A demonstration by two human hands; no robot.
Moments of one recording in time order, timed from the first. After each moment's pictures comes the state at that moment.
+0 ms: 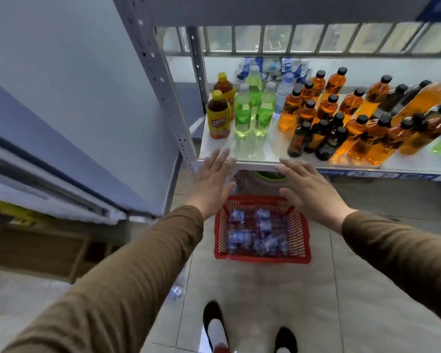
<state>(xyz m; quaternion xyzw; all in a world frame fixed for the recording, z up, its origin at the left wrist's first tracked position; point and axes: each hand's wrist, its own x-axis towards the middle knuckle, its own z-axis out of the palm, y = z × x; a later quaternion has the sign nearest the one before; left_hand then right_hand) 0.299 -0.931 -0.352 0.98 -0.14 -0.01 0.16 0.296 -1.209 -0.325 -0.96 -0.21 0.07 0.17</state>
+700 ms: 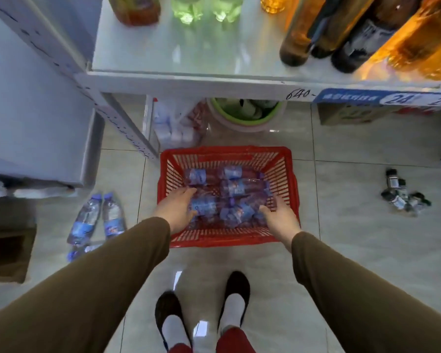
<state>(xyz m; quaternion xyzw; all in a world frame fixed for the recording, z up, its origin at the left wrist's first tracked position) 0.305 -0.967 -0.739 0.93 -0.05 -0.33 0.16 0.273 -1.241 -0.708 -0.83 0.27 0.30 0.38</state>
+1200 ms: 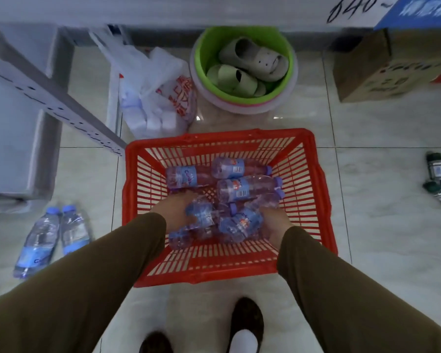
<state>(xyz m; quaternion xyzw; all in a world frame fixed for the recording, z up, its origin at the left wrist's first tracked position) 0.356 -0.978 -0.925 0.88 -0.10 -0.44 0.16 0.299 -1.262 -0.981 -0.57 0.49 0.28 0.59</state>
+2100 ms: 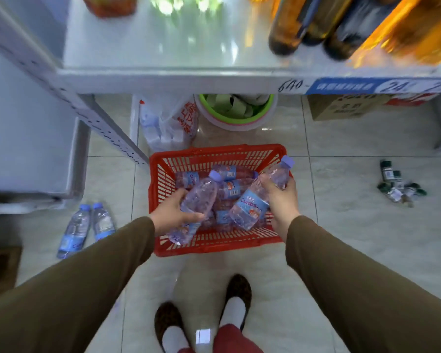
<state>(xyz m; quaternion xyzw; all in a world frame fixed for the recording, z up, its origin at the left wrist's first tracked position) 0.314 -0.964 -0.764 0.77 0.08 -0.40 0.50 0.307 -1.233 -0.742 -0.60 0.43 0.07 0.67</state>
